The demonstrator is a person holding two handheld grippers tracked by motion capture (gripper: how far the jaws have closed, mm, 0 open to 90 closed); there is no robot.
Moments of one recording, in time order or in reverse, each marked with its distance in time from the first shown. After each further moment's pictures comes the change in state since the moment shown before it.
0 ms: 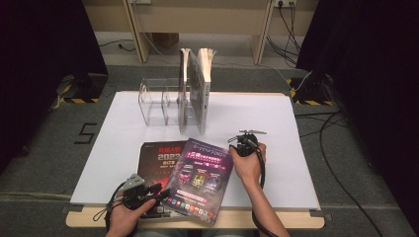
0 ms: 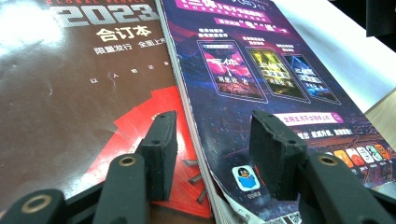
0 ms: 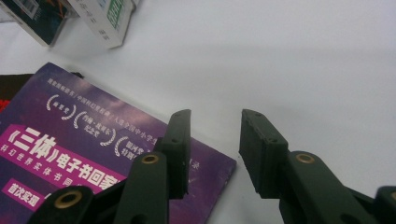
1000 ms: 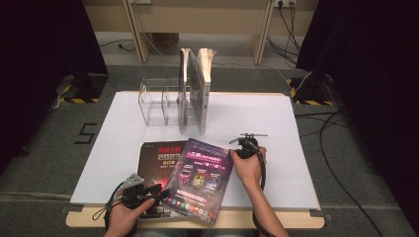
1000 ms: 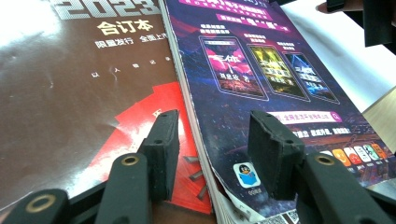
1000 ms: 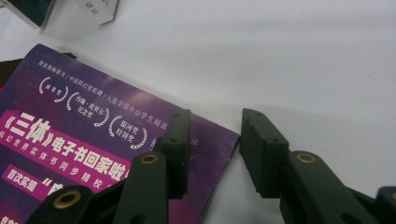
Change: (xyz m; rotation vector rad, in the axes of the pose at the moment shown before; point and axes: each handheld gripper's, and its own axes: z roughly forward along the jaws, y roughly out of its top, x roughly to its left) left arm 0.002 0.001 -0.001 0.021 -0.012 -0.024; right arm -0.006 -0.009 0.008 0.076 0.038 0.074
